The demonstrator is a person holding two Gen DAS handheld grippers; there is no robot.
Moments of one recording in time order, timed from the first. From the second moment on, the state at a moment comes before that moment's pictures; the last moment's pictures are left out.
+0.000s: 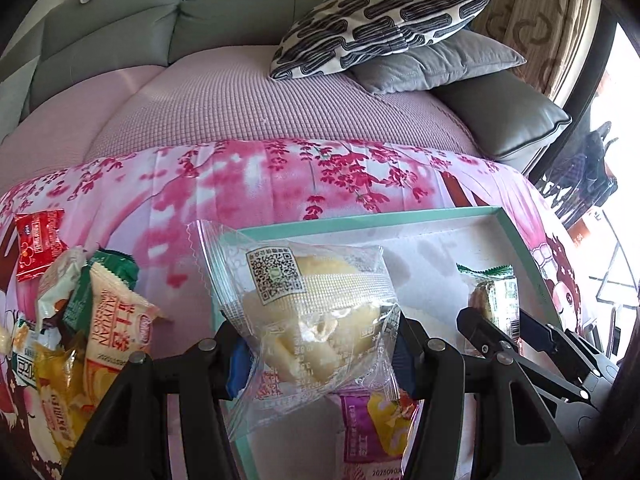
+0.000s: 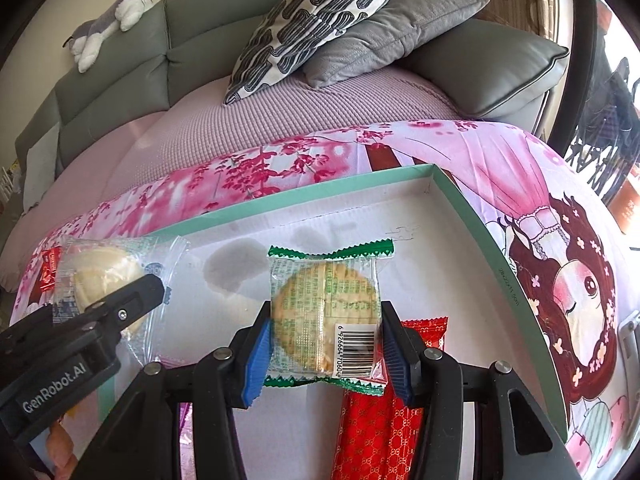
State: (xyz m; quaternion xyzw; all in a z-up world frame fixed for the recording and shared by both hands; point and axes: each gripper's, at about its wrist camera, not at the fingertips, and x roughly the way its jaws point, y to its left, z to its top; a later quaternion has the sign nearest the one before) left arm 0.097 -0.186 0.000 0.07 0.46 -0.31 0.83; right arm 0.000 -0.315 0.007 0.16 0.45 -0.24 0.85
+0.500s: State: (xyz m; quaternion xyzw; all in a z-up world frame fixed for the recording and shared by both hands) left arm 0.103 -0.196 -0.020 0.07 0.49 -0.31 0.81; right arm 0.003 -0.315 0.001 0.15 0.46 -0.25 0.84
